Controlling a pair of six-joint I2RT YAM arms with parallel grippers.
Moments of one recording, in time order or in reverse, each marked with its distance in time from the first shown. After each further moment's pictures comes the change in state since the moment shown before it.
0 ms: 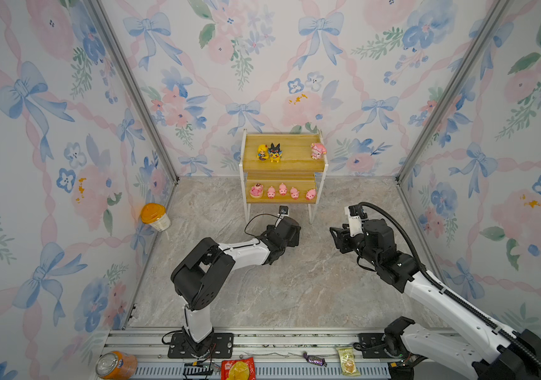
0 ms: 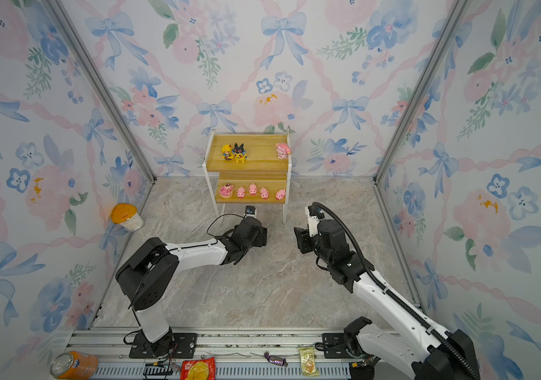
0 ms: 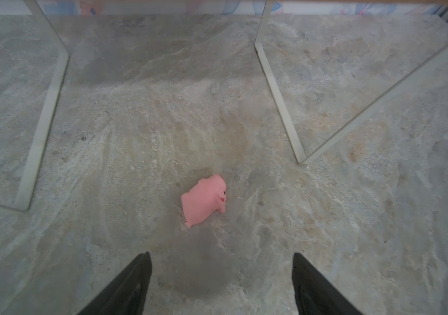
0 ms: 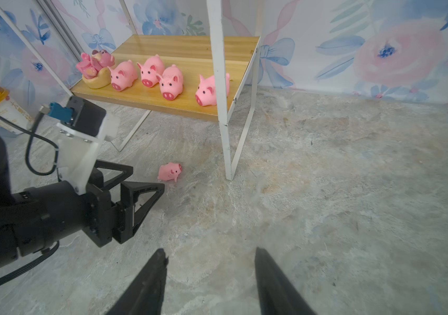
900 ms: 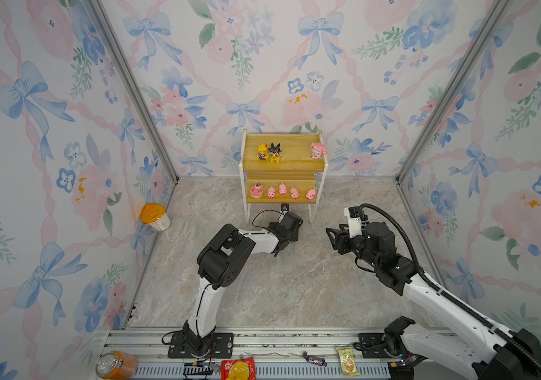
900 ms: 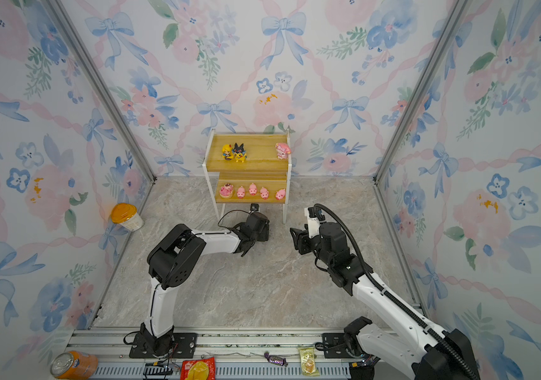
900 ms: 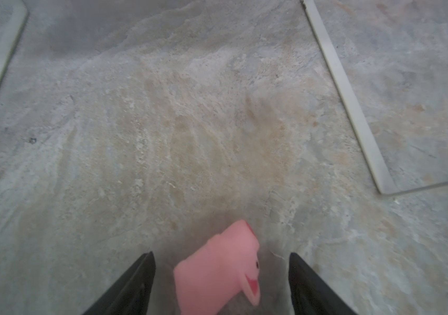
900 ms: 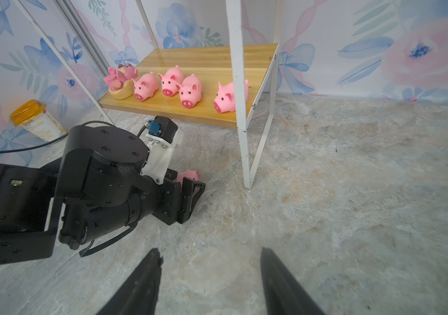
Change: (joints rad) left arm 0.061 0.258 0.195 -0.019 0.000 -0.008; right arm -0.010 -0.003 -0.063 0.119 -0.080 0.021
